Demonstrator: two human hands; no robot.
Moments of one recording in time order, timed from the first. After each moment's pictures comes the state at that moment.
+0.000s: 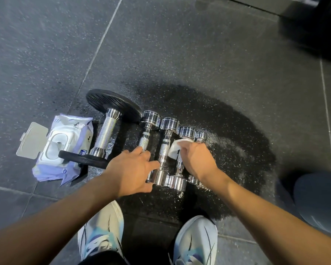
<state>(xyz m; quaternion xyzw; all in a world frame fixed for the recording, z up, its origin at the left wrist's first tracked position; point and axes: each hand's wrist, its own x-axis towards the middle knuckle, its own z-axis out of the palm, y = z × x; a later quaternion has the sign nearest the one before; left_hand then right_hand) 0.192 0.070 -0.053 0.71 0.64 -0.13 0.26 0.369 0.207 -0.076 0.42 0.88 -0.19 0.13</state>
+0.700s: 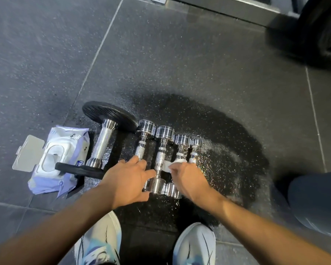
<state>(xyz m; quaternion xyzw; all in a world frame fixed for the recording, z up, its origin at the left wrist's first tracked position) 0.191 0.070 -0.051 0.72 0.64 -0.13 0.25 0.379 0.179 -0.090 0.43 0.83 -0.34 0.10</state>
